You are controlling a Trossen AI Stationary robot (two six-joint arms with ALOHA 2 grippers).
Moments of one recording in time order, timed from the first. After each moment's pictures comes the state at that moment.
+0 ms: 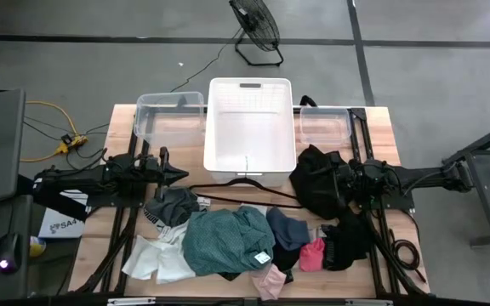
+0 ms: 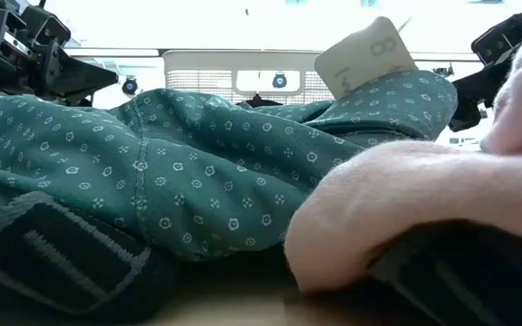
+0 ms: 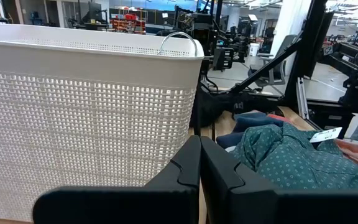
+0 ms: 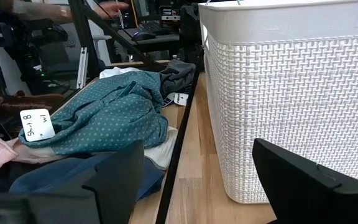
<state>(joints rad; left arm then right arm) 0.06 0.01 0.01 0.01 0.01 -0.08 0.01 0.16 0.01 0.03 -0.02 0.08</state>
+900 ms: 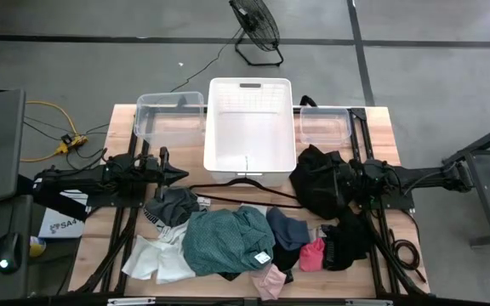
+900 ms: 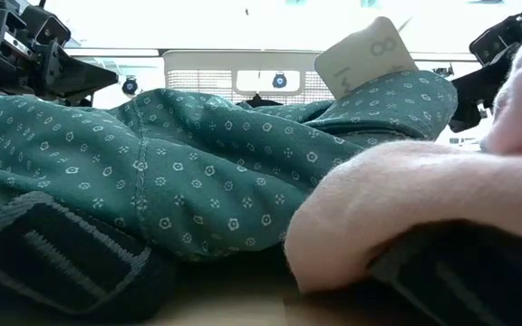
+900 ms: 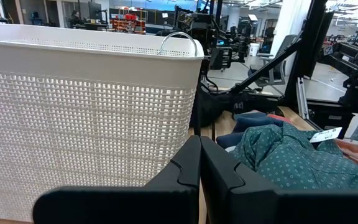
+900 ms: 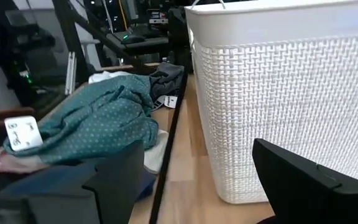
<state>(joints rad) 0.06 0.01 0.01 0.01 0.01 -0.08 0.01 0.16 0.01 0.04 0.02 0.12</state>
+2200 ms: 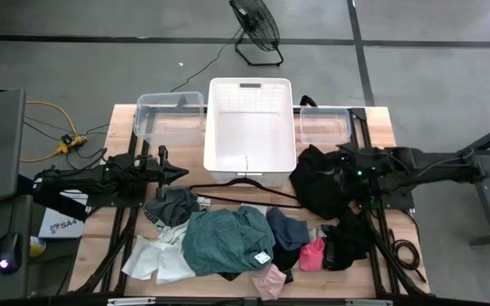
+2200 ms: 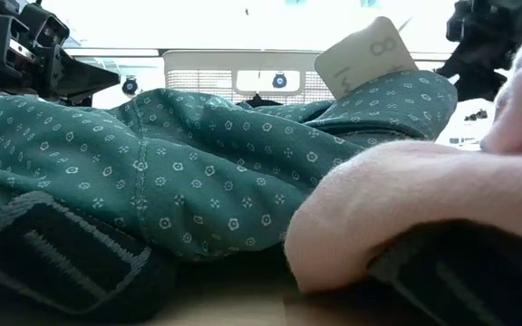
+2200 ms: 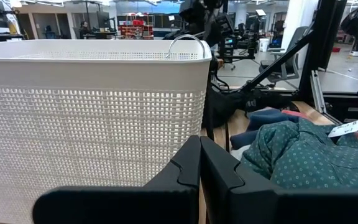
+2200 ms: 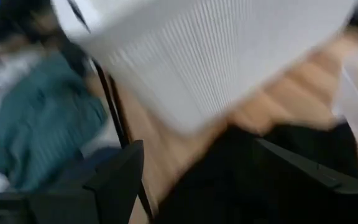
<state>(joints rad) 0.06 0.01 0.01 0.02 -0.03 -0.01 0.01 0.54 0.59 -0.73 0.23 0.60</state>
